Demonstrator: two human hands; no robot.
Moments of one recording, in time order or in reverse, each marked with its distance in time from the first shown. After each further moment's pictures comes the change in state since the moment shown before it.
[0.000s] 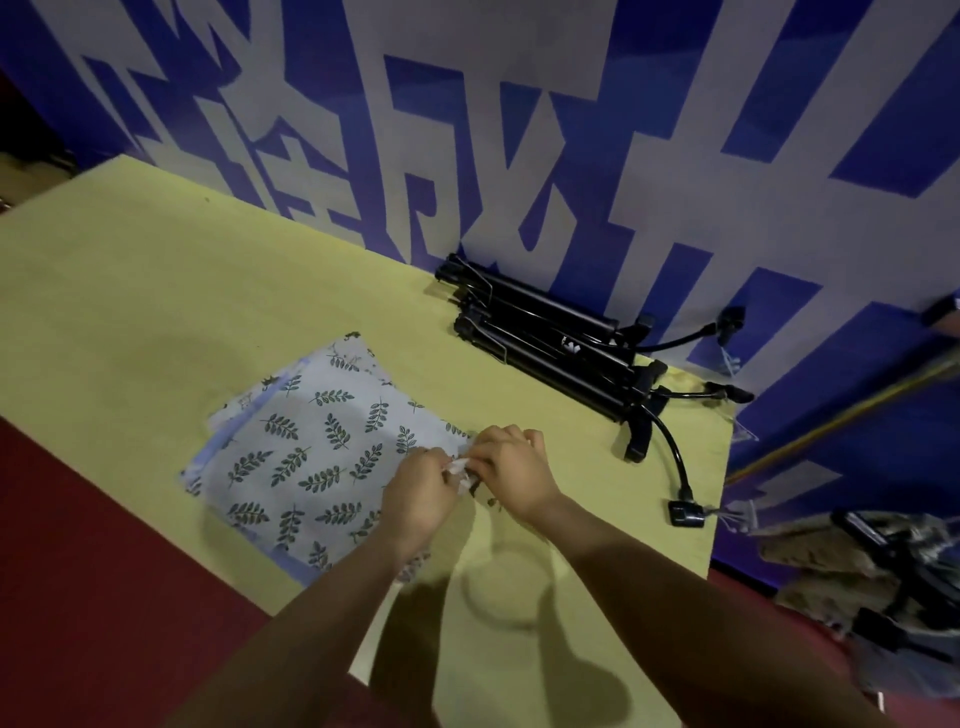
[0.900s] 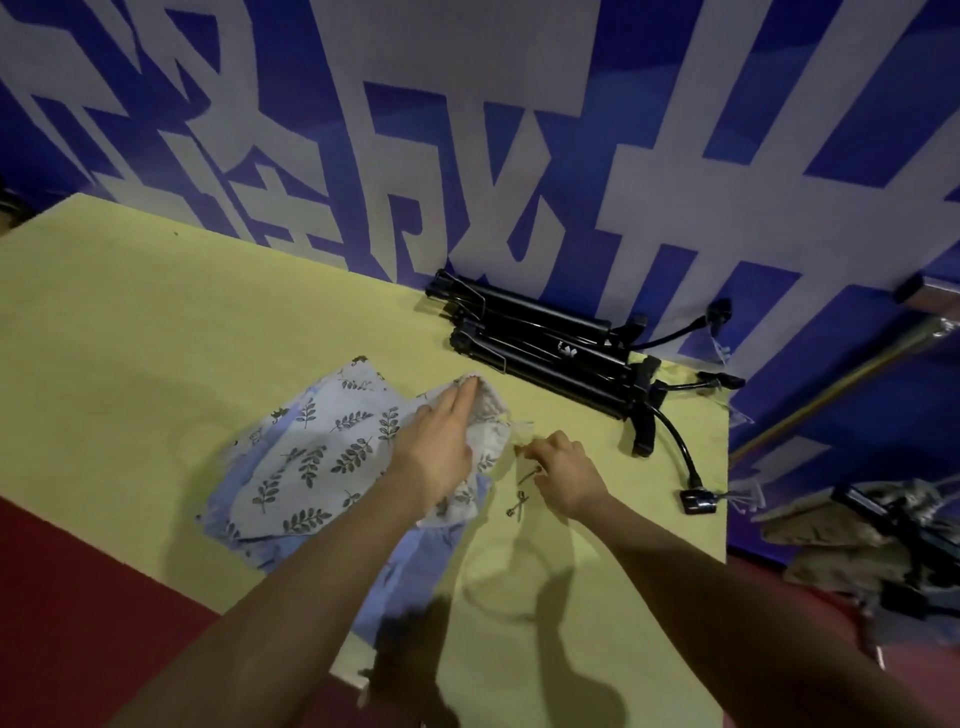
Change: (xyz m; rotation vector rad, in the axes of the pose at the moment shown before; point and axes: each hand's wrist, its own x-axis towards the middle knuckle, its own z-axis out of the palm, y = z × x) left_hand 0.034 0.026 -0.065 0.337 -0.121 0.292; right_hand -0.008 0.032 -0.005 0.015 -0.095 0.359
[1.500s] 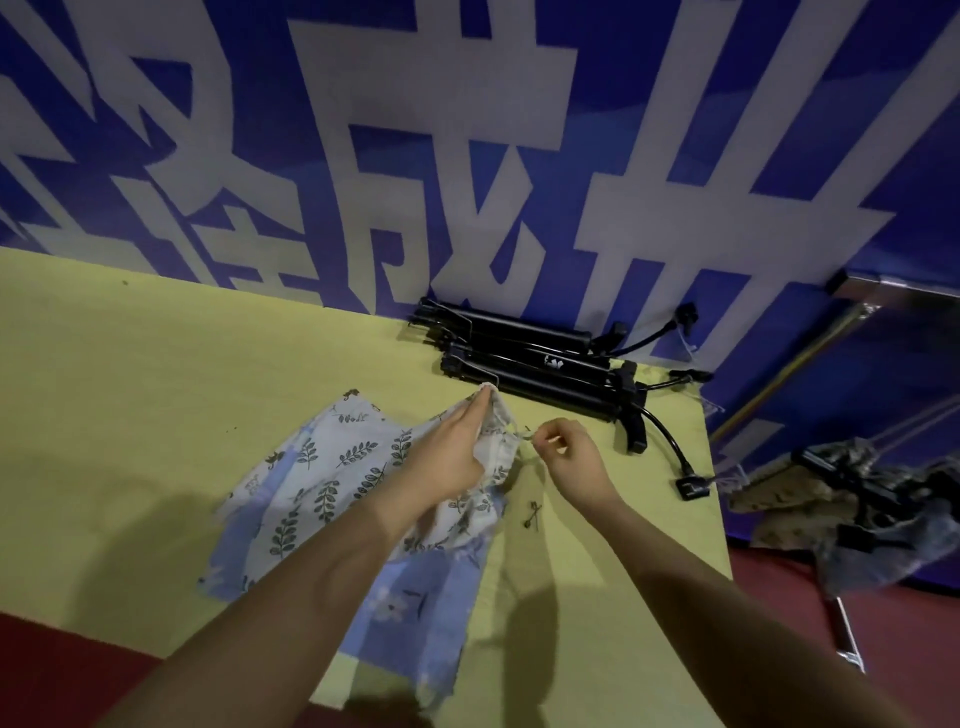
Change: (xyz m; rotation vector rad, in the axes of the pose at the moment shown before) left_hand 0.008 -0.027 -0.020 -0.284 -0.163 0.266; right_hand -0.019 -0.051 -0.022 0.714 0.481 0.096
